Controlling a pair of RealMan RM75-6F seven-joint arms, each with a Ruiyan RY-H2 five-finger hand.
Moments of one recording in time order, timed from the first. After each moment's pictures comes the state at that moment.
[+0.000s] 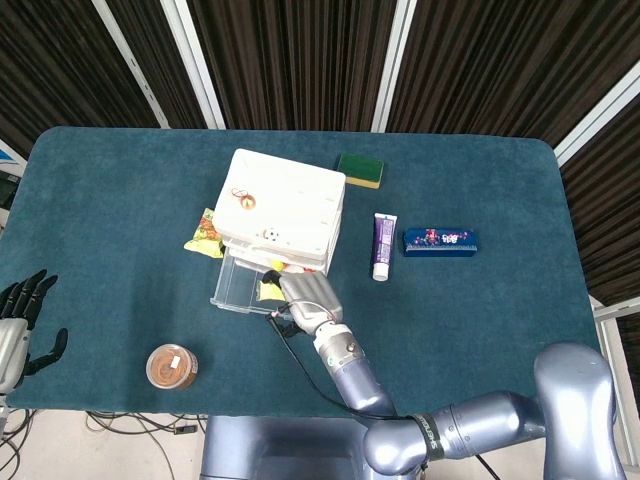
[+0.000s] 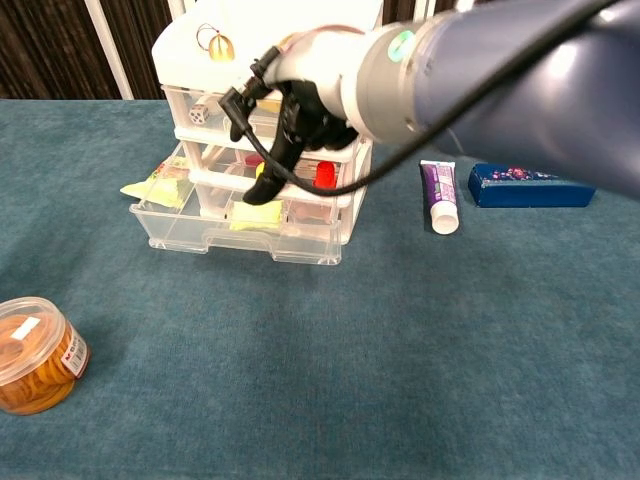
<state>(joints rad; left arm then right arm) -0.09 -1.09 -0.04 -1.69 1.47 1.45 -0.05 1.17 -1.66 0.45 -1.97 -0.31 1.30 -0.80</state>
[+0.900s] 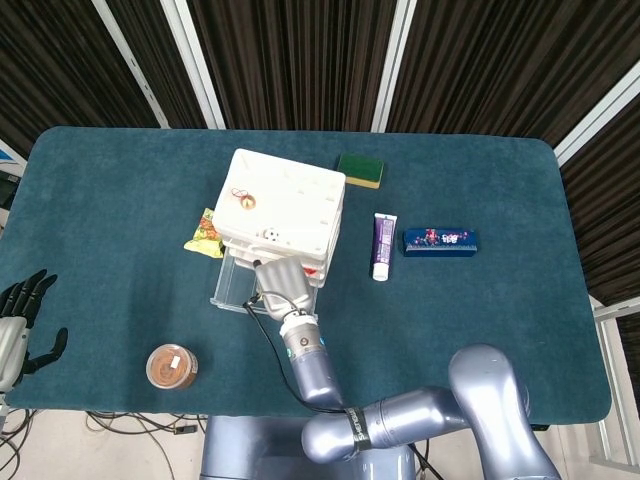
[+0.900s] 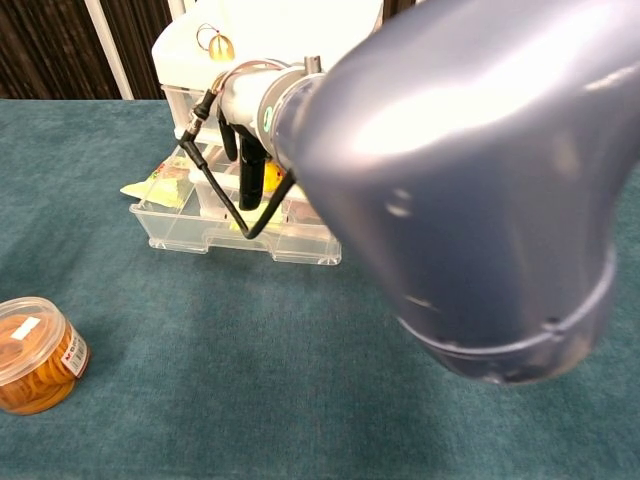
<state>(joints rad) -0.09 -1.08 -0.04 -1.69 1.45 1.43 -0.09 1.38 -1.91 0.45 -1.61 -0.28 1.42 -1.07</state>
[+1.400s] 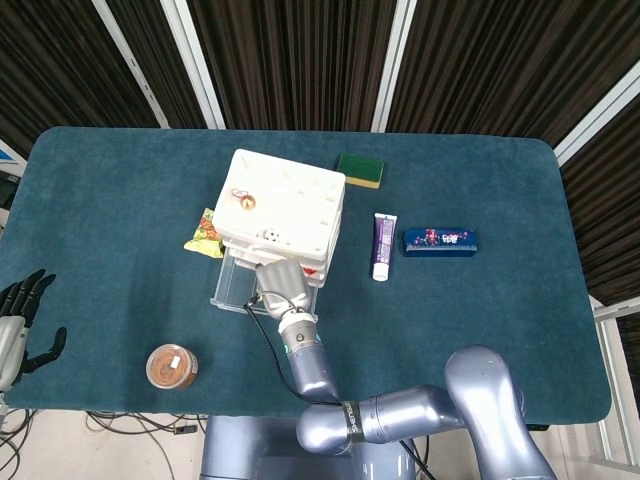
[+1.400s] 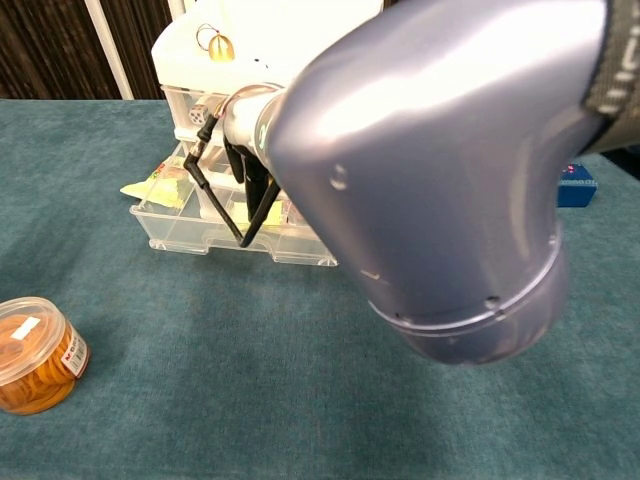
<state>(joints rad) -0.09 -1.07 -0.05 -1.70 1.44 1.42 -0.09 1.38 -1.93 0.47 -1.56 -0.22 1.35 -1.14</state>
